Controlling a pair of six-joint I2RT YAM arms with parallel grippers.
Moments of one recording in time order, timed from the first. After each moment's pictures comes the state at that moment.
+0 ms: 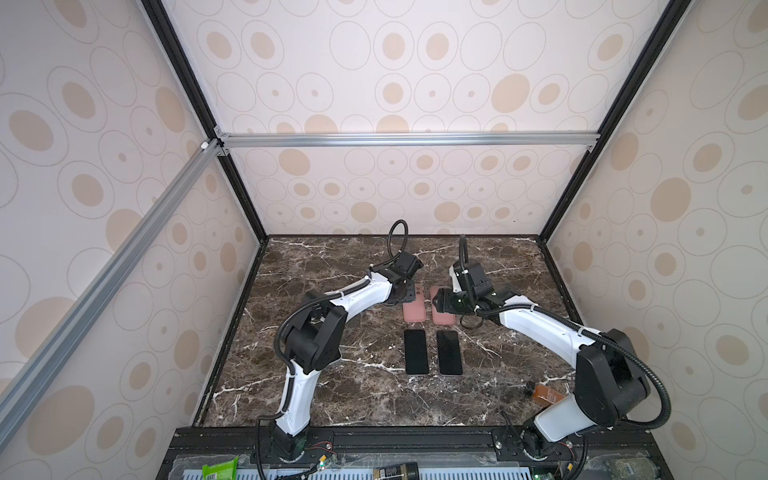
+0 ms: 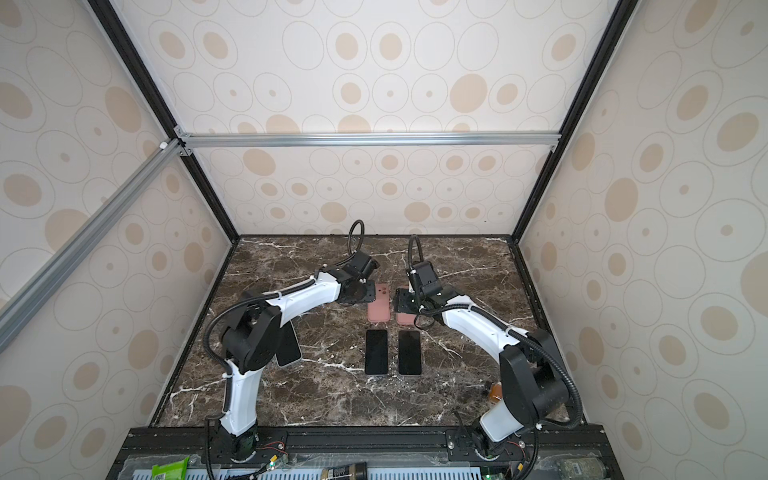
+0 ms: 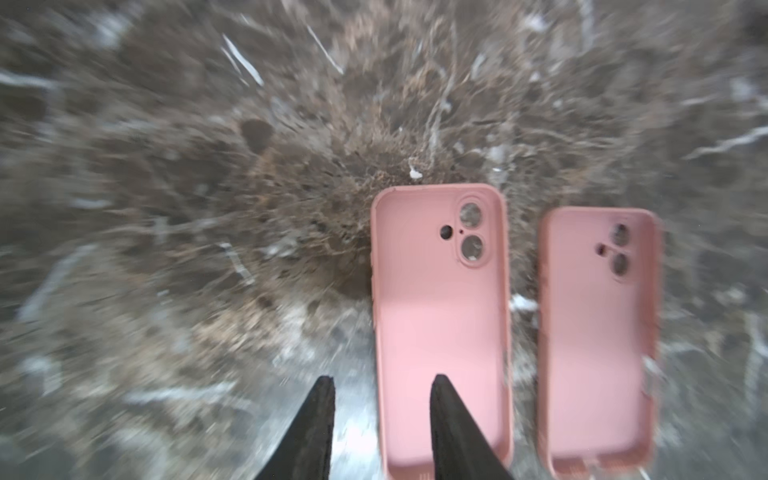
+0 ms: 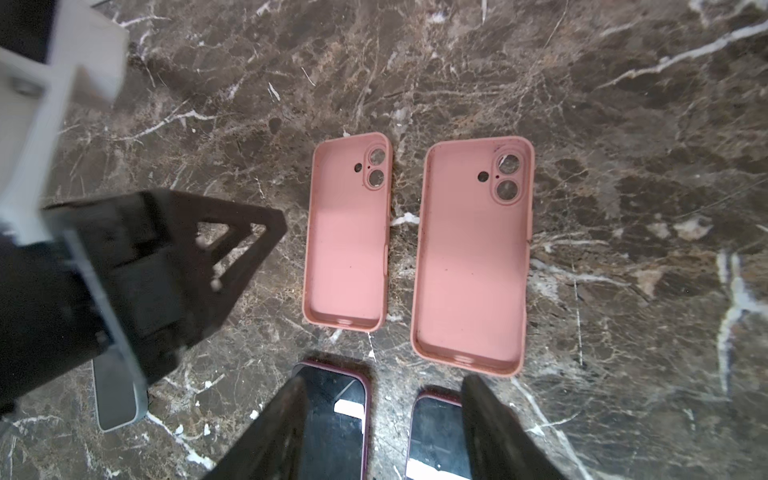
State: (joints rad) left arm -0.64 1.99 1.55 -0.58 -0.16 -0.65; right arm 0.51 1.52 1.05 -0.38 -0.05 0.51
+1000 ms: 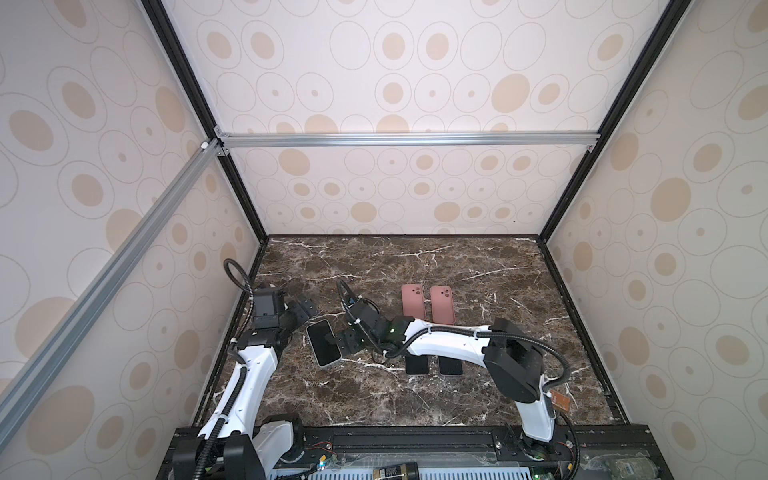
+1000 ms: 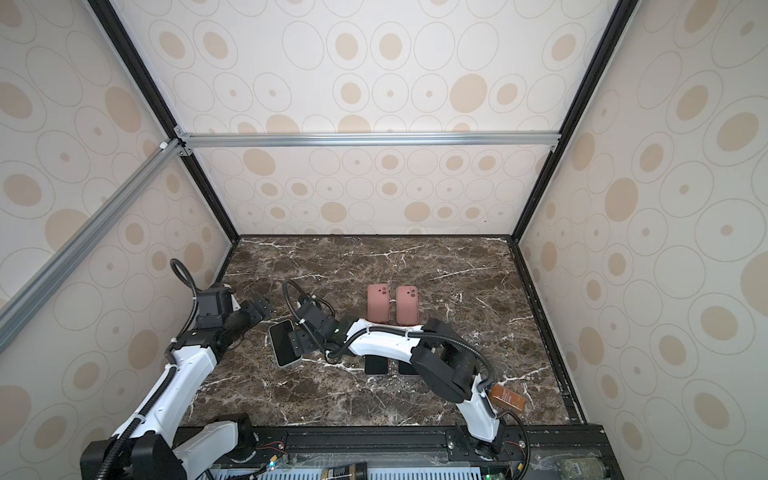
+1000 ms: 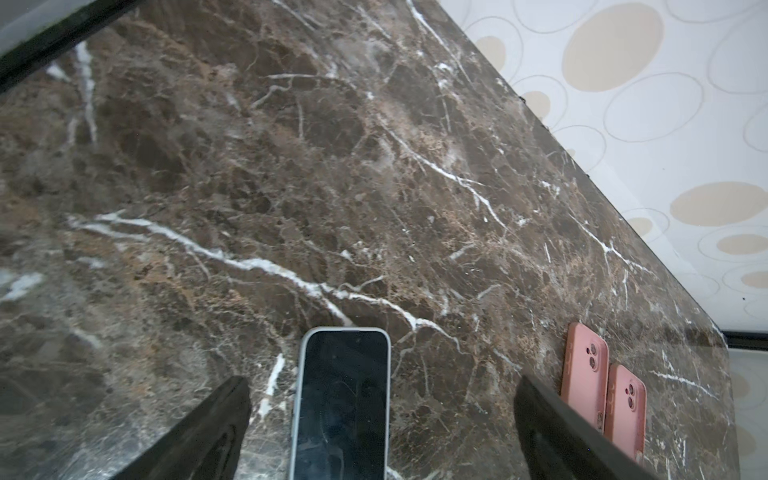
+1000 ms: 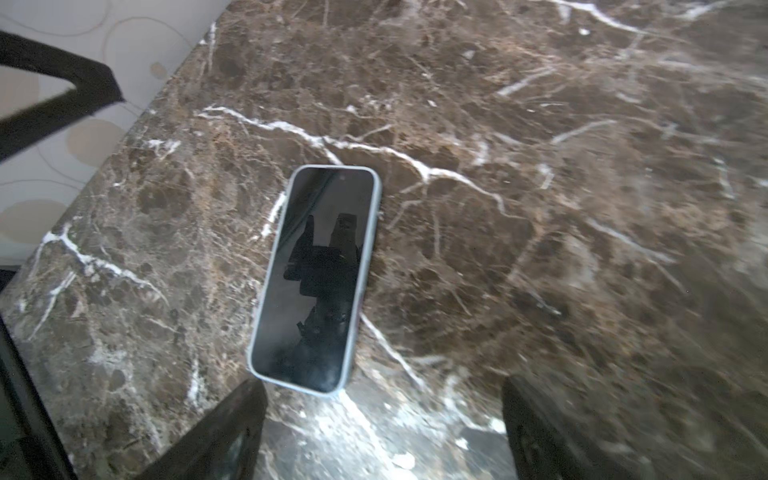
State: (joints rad) left arm 0.15 1.04 0.66 -0.37 0.12 -0.61; right arm 1.12 2.09 1.59 -0.29 0.14 0.50
